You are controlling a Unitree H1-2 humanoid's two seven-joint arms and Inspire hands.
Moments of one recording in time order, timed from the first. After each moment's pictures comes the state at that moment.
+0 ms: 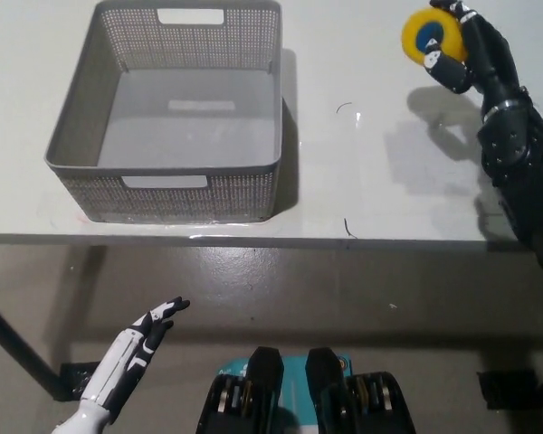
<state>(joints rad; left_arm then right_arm) 0.02 0.23 -0.08 0.00 0.10 -0.17 -0.17 -1.14 -0.24 0.20 1.24 -0.40 -0.31 -0.29</state>
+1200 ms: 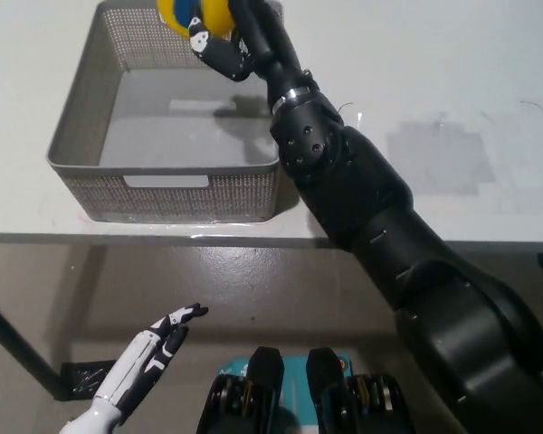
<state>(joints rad) 0.01 0.25 -0.12 -0.03 0.13 -0.12 -0.21 -1.25 0.13 0.20 1.14 -0.40 -0.28 -0.28</state>
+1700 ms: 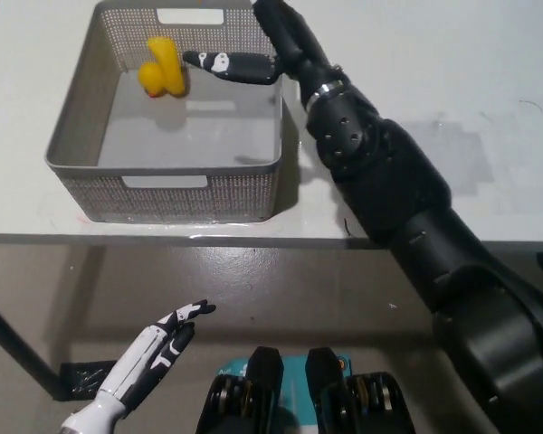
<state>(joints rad) -0.01 0.26 -0.14 -0.03 0.14 -0.12 -0.23 -1.18 0.04 0.23 0.96 -0.40 -0.19 -0.12</state>
